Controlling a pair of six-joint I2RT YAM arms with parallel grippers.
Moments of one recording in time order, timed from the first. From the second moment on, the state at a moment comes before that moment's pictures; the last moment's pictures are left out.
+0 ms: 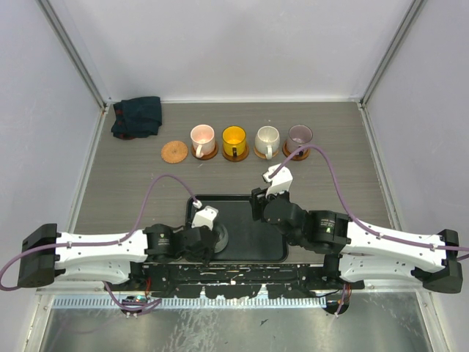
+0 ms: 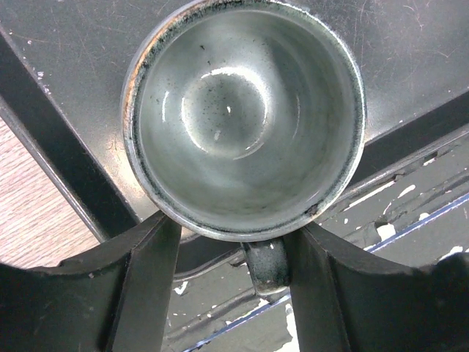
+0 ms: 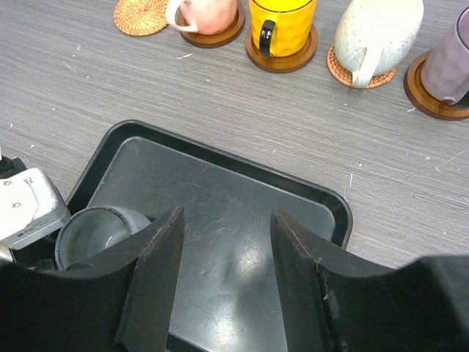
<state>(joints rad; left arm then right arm) -1.33 1.05 0.58 -0.57 -0.35 -0.80 1.29 0.92 0.87 -0.48 0.80 0.51</state>
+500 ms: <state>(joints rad) -1.33 1.07 0.58 -0.57 -0.35 -0.80 1.29 0.94 0.87 -0.47 0.79 0.51</state>
